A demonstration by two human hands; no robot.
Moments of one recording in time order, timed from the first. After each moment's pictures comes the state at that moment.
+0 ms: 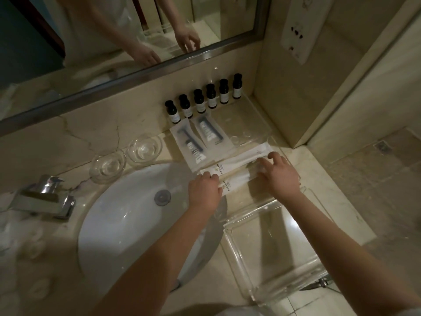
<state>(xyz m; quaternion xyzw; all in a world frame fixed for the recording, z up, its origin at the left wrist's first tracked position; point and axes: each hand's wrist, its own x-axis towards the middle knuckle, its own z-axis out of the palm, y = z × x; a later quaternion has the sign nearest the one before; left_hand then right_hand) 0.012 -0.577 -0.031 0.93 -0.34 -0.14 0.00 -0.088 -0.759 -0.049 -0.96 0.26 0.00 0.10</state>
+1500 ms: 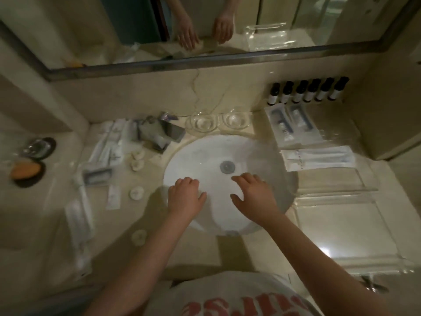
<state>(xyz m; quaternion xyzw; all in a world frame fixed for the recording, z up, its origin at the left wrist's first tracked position) -0.022 -0.291 0.011 0.98 -0.15 -0.13 0.06 -0.078 -0.475 0.000 -0.98 0.00 -0.02 0.17</state>
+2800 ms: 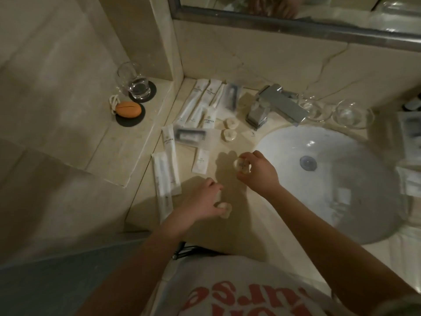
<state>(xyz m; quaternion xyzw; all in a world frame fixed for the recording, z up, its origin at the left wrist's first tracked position) -0.033 -0.072 -0.034 0.92 -0.09 -0.30 0.24 0.020 -0.249 -0.029 -0.96 -0.04 0.11 0.27</state>
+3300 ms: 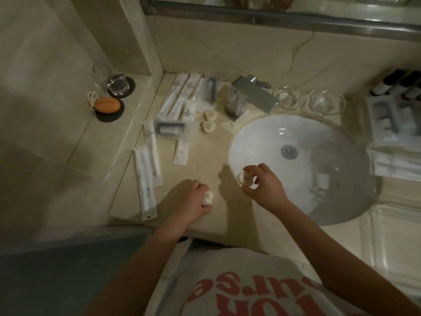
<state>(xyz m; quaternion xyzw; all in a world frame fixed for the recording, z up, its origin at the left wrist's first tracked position) -0.073 -0.107 -0.036 0.95 -0.06 -0.21 0.22 -0.052 -0.322 -0.029 -0.94 -0.01 0.11 0.33</state>
